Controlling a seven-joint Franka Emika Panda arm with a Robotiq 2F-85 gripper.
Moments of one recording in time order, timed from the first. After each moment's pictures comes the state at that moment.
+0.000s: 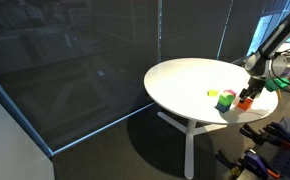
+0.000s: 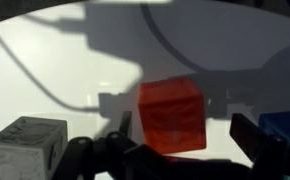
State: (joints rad) arm -0.58 0.44 -0.06 -2.48 0.18 2.93 -0.55
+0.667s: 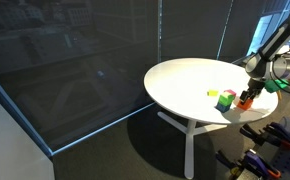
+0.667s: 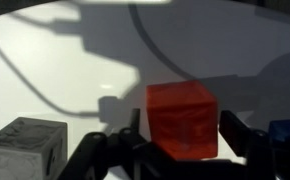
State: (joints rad) arm -0.63 0.48 -0.03 -2.45 0.12 2.93 -0.55
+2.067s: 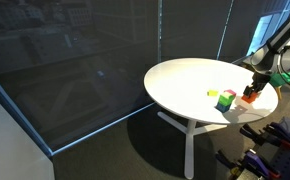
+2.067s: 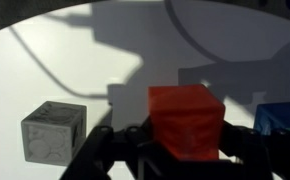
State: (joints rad) arm -0.64 0.35 -0.04 -2.51 0.11 2.90 -0.55
